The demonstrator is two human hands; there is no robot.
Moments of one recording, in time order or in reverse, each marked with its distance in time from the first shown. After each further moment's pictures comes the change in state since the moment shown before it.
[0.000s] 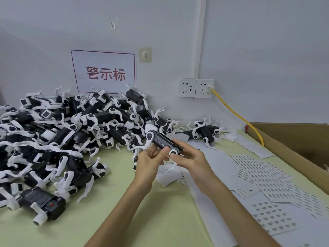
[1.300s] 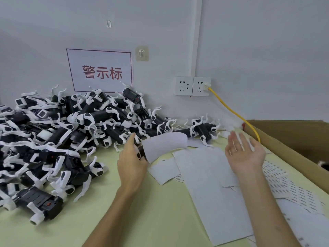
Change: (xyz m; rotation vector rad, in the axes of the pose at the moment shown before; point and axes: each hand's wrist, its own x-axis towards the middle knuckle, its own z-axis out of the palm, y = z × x) left_hand 0.008 -0.013 -0.026 0.805 0.349 0.063; right_hand 0.001 -0.016 -0.113 0.917 0.713 0.041
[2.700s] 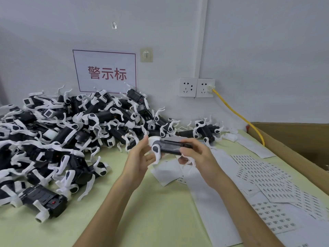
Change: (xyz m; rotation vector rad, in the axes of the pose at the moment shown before) left_hand 0.006 0.023 -0.020 -1.108 -0.460 -0.350; right_hand -0.043 0.073 0.035 -0.906 -0.663 -0.031
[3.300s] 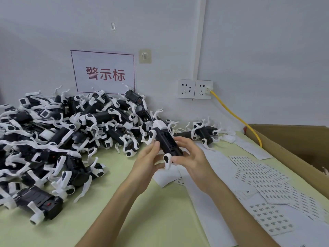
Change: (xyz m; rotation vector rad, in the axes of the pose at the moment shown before) left_hand -0.016 -0.005 0.024 0.171 -0.175 0.041; right_hand -0.002 0.012 0.013 -0.038 -0.034 -0.099
